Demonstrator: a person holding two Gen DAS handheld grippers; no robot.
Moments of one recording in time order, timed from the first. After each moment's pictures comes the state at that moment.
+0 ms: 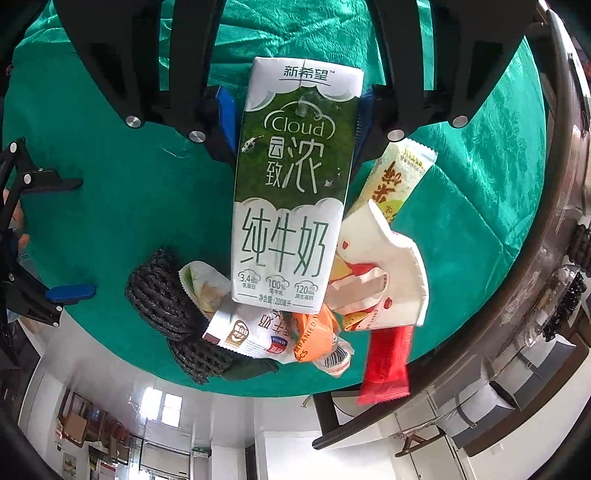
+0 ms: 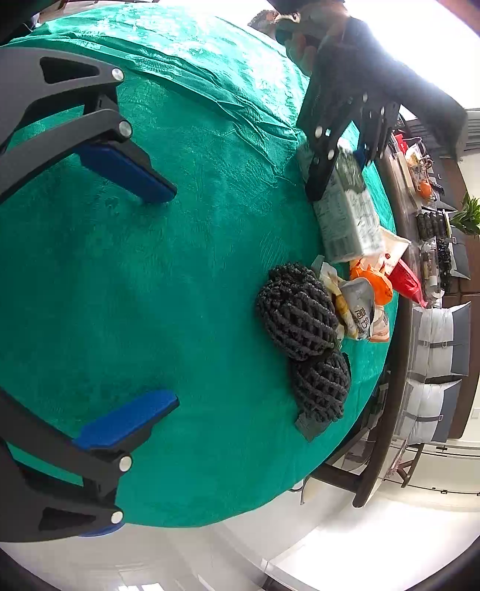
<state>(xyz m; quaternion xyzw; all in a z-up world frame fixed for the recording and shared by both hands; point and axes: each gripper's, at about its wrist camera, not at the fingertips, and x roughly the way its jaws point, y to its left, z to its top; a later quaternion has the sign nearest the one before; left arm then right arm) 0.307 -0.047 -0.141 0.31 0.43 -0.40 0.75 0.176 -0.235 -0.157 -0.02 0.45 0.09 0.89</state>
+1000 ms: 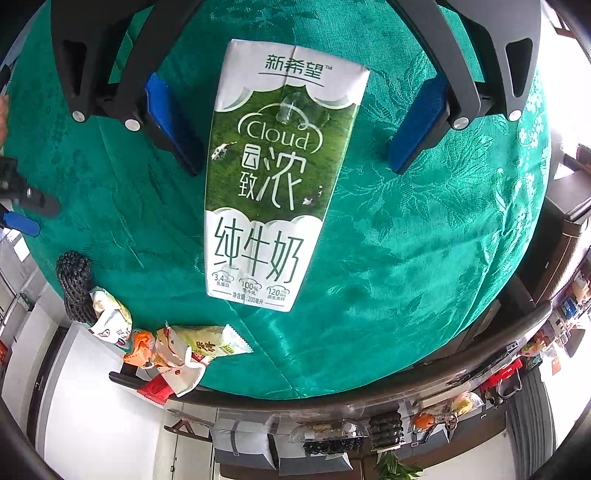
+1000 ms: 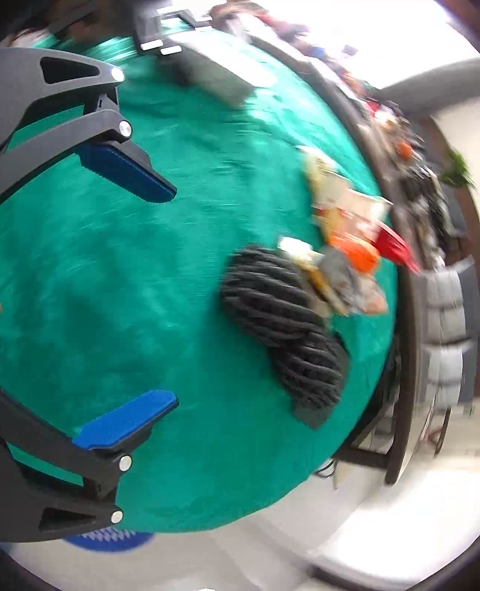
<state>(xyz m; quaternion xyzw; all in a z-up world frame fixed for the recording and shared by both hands) 0.208 0.082 -0.162 0.05 0.46 -0.08 0.88 0.209 -0.235 -0.141 0.08 0.46 0.03 0.88</state>
